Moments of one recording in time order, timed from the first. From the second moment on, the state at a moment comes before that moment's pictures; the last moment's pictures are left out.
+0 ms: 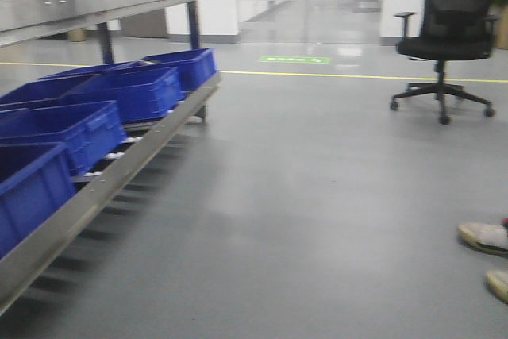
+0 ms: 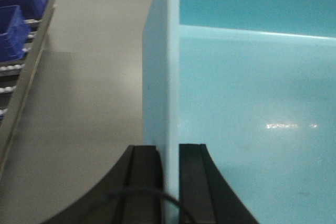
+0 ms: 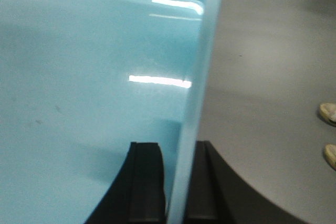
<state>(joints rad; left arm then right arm) -0.49 1.54 -1.89 0.04 0.79 -0.13 0.37 1.34 -1.61 -0.07 0.84 0.24</state>
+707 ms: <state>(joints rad) -0.49 1.57 -1.89 0.04 0.78 -0.13 0.37 1.34 -1.61 -0.08 0.84 0.24</state>
